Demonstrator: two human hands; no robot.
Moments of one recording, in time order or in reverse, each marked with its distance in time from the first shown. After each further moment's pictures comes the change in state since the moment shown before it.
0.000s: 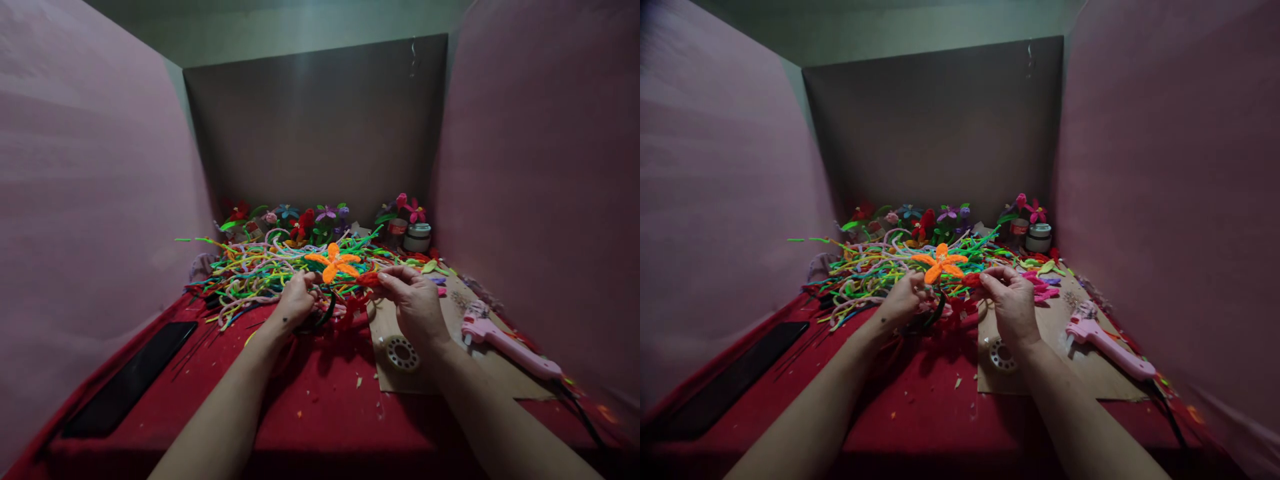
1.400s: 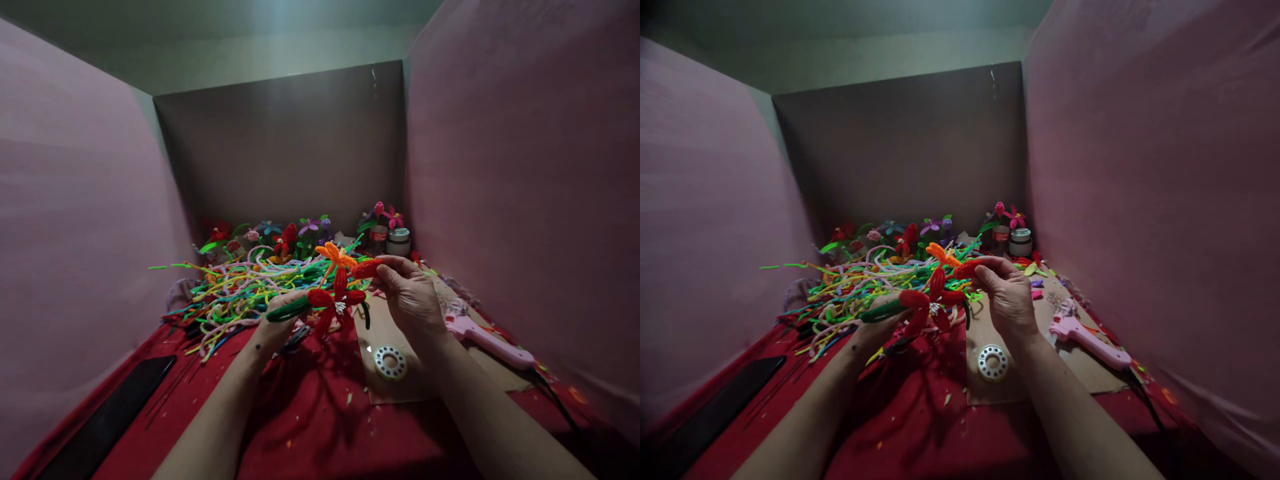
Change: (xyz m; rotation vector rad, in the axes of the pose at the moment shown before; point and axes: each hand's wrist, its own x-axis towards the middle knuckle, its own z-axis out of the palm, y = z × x) left_hand -0.010 0.021 -0.014 -0.151 -0.185 0.065; right_hand 0.015 -0.021 -0.008 0.215 -0.032 -0.127
